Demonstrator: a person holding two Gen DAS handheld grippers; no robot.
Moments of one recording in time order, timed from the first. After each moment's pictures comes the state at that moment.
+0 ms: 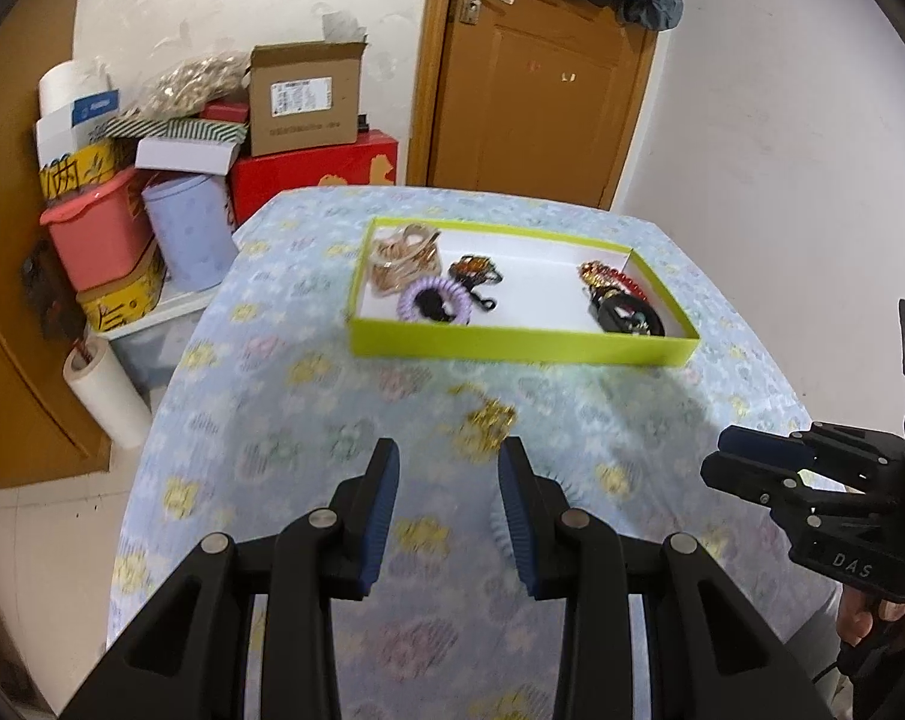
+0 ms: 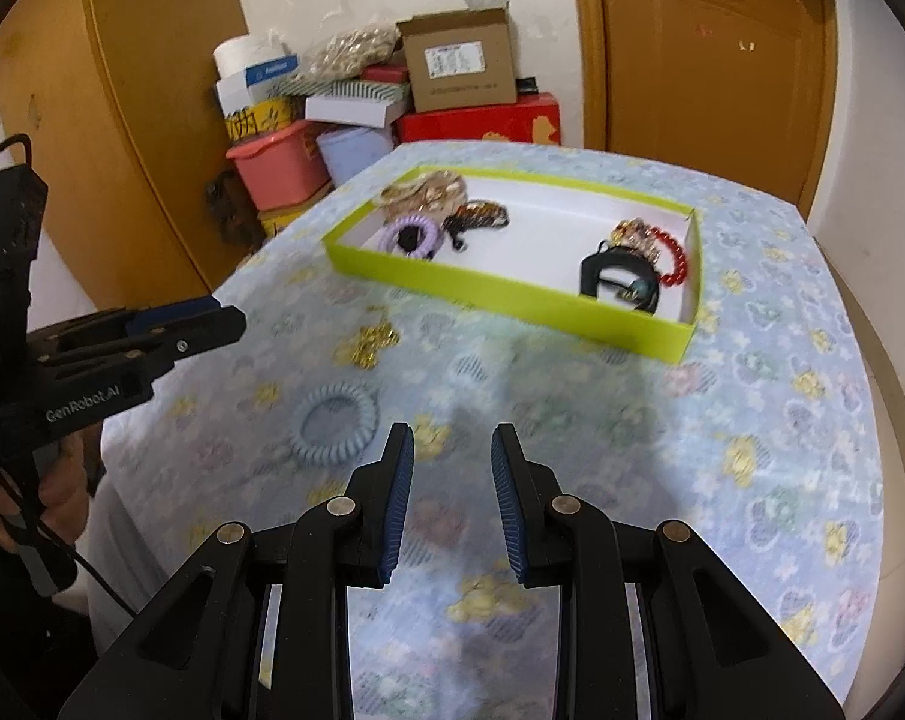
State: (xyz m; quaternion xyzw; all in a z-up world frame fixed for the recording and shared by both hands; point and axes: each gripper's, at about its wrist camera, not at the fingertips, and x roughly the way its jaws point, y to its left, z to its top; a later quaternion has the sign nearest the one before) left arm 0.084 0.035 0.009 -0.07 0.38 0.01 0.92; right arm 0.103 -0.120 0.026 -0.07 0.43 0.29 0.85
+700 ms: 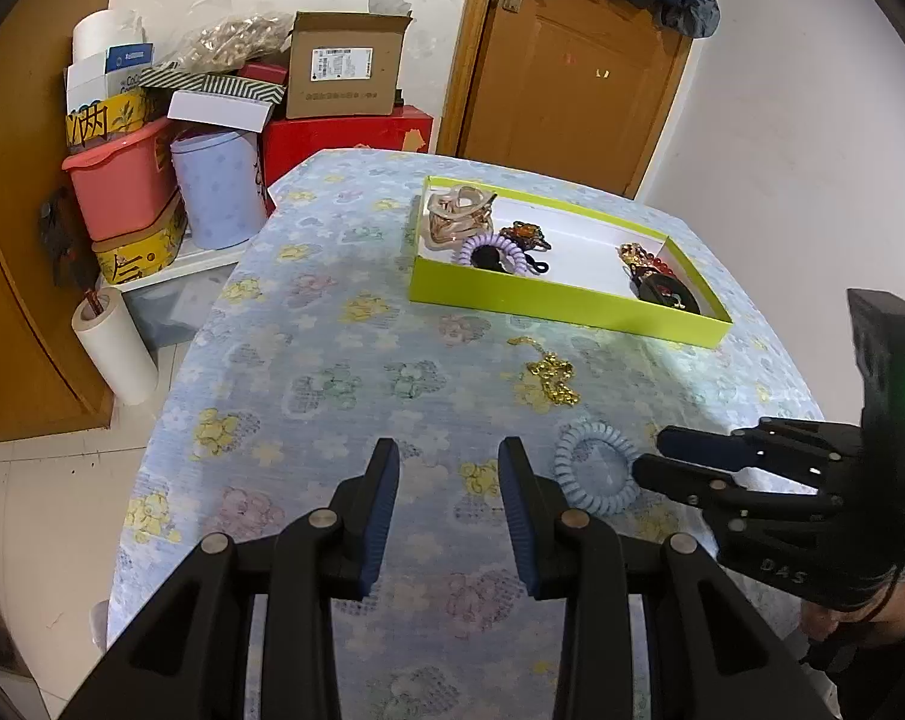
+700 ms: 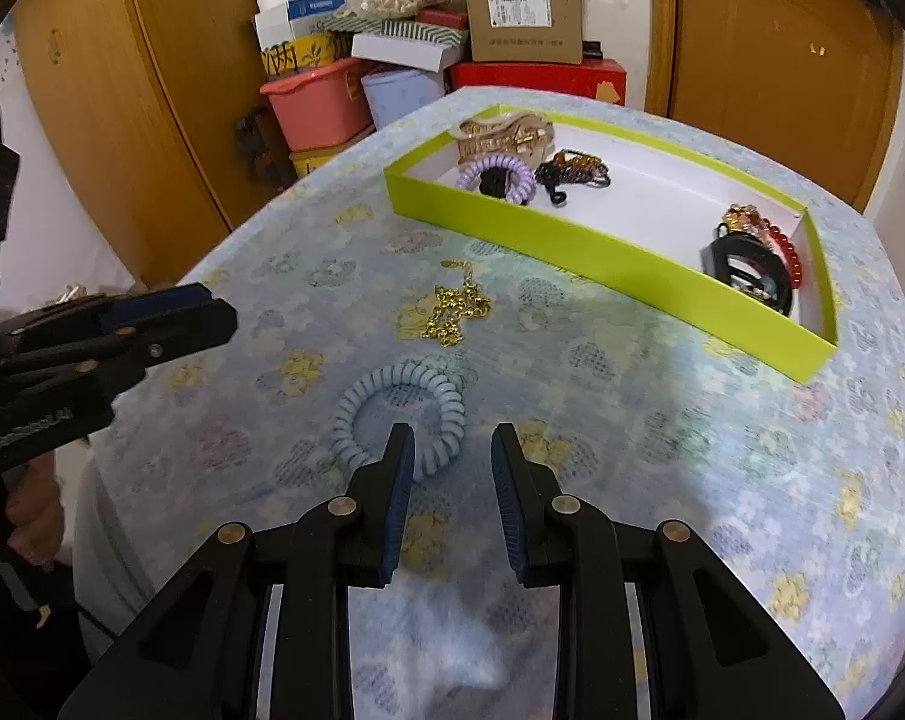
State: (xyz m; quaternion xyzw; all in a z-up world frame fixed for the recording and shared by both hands) left arm 0.067 0.064 -0.014 -0.11 0.39 0.02 0.91; right arm 0.114 -0.058 -0.013 -0.11 0.46 0.32 0.82
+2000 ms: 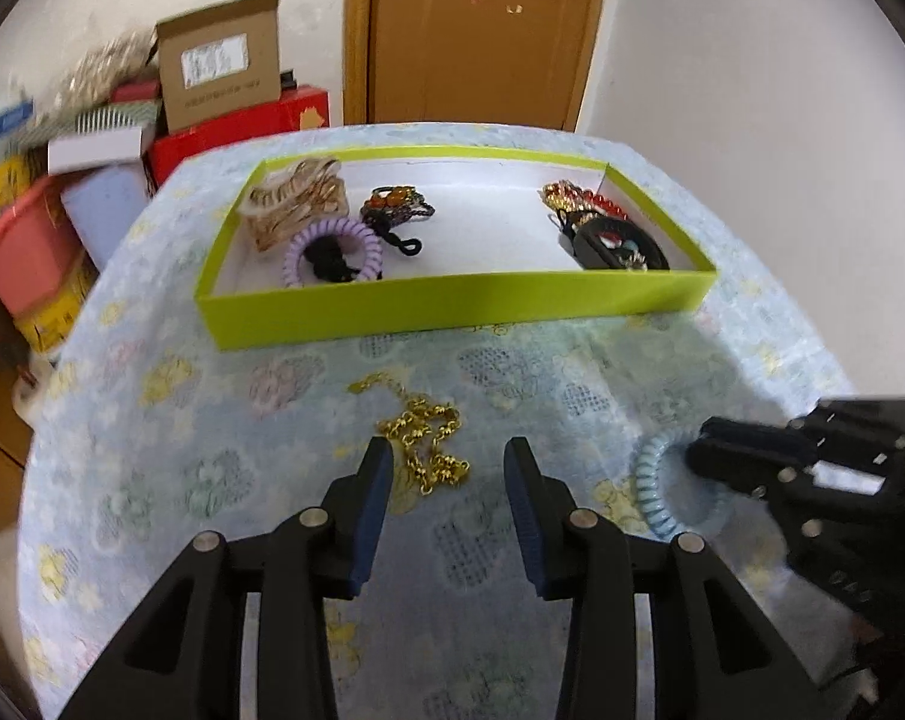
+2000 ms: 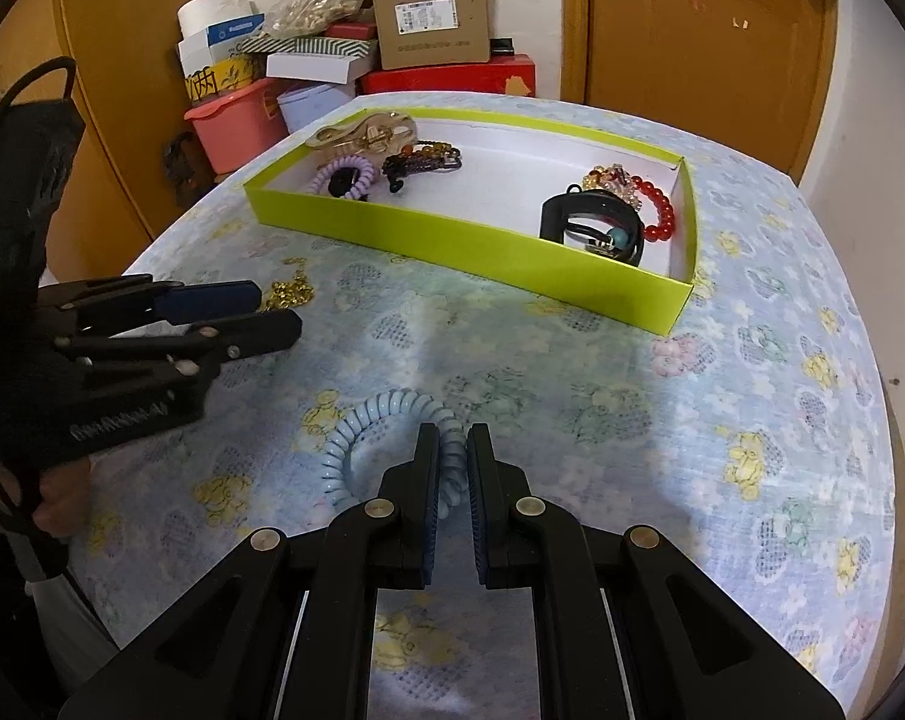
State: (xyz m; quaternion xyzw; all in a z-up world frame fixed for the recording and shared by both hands) left arm 0.149 -0.013 -0.043 -0.01 0.43 -0.05 0.90; right arm 0.138 -0.126 -0.017 -0.10 0.45 0.25 0.85
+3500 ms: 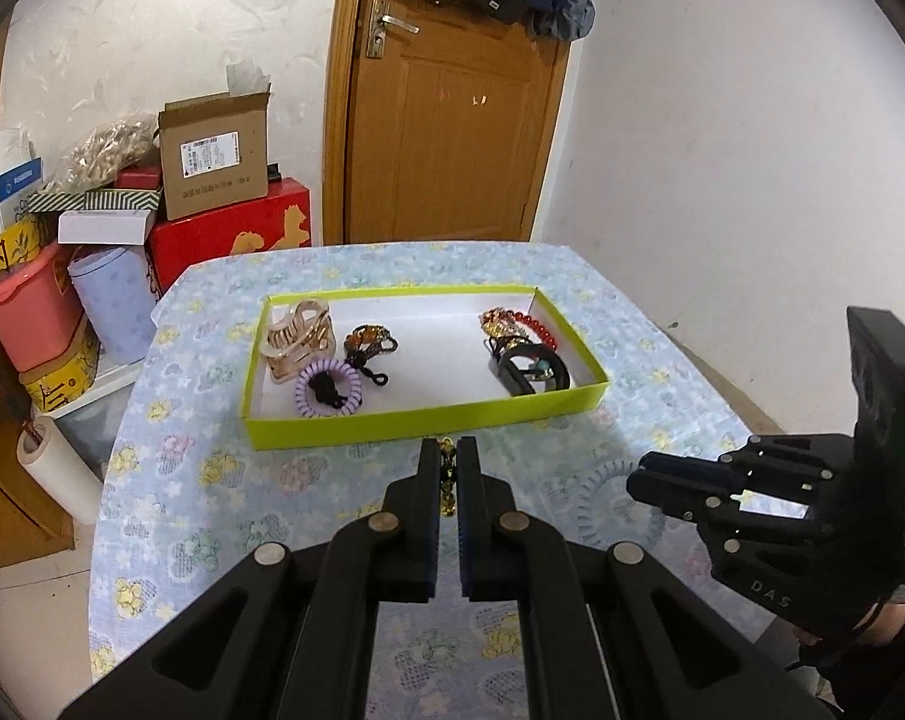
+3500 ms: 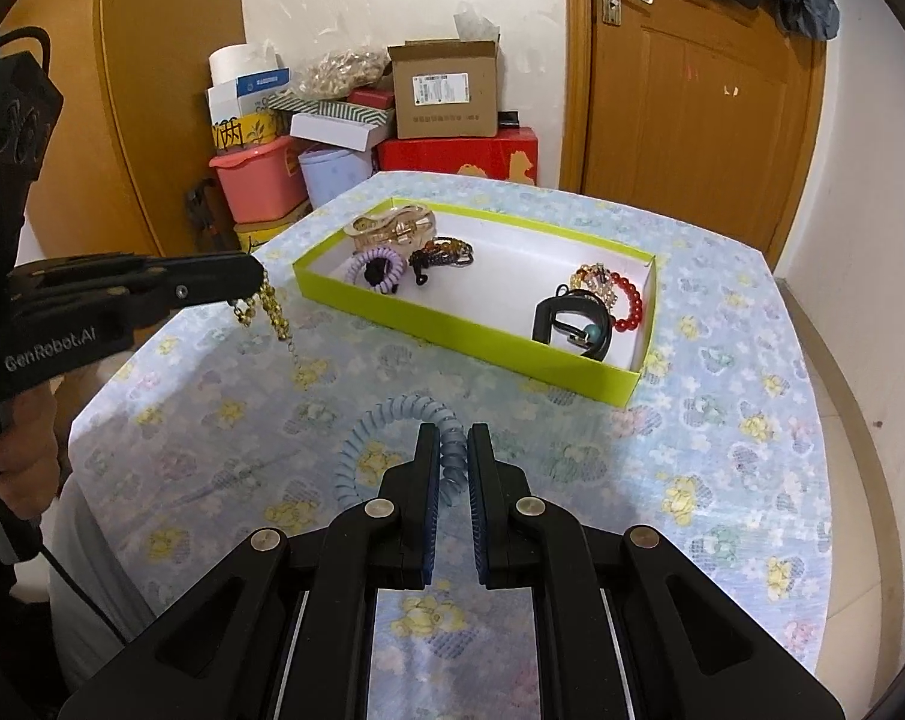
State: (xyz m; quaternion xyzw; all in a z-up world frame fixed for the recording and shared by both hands) left arm 0.109 -0.003 0.048 -0.04 0.34 -0.09 0.94; right arm 0.106 -0.132 0.040 -0.10 0.38 0.26 0.88
